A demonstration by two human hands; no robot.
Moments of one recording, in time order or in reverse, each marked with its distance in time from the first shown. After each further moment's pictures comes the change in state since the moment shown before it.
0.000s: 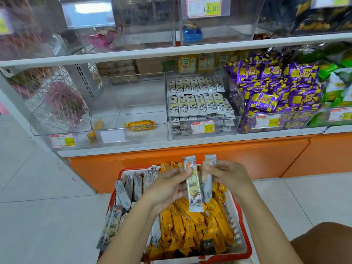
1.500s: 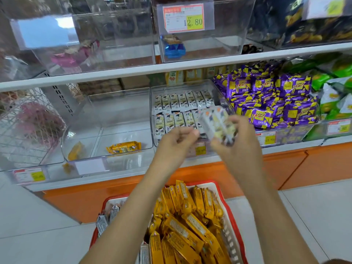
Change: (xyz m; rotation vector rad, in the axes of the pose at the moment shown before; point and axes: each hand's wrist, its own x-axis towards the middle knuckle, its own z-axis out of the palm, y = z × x) left_hand 0.076 0.106 0.058 0.568 0.192 0.482; right_hand 0.054 -0.090 -0.017 -0.520 0.417 -0.631
